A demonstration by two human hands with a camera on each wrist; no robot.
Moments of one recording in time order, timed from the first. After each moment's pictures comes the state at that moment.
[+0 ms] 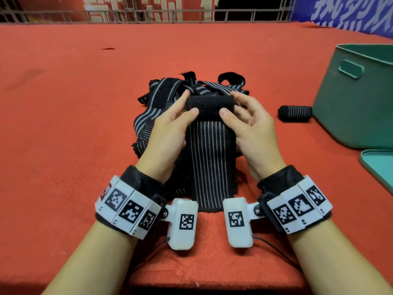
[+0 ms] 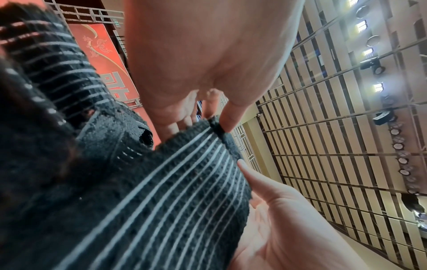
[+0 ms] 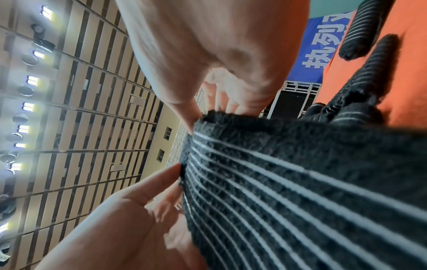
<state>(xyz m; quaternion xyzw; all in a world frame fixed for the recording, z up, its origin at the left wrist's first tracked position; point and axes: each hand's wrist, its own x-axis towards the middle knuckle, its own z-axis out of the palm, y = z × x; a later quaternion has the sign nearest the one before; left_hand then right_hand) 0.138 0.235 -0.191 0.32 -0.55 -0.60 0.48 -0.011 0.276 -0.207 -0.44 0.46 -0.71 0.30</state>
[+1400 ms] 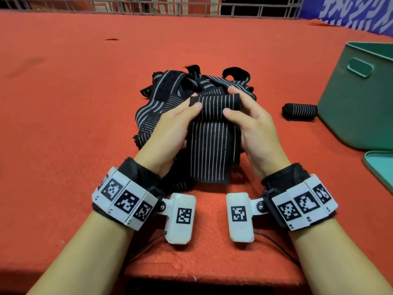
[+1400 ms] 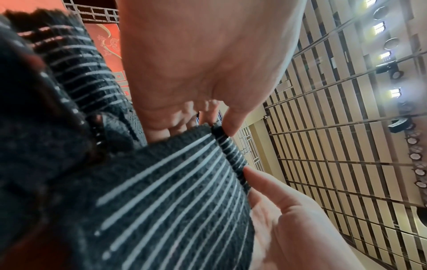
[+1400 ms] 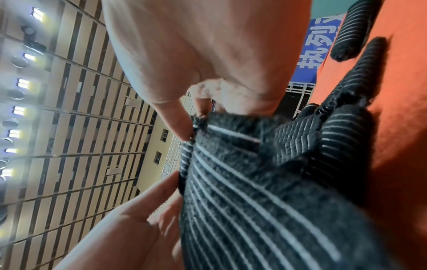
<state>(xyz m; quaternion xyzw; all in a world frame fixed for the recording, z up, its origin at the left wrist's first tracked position) 0.140 0.245 -0.189 0.33 -0.57 -0.62 0.43 -0.015 0.278 -0.201 -0.44 0.46 -0.67 0.38</state>
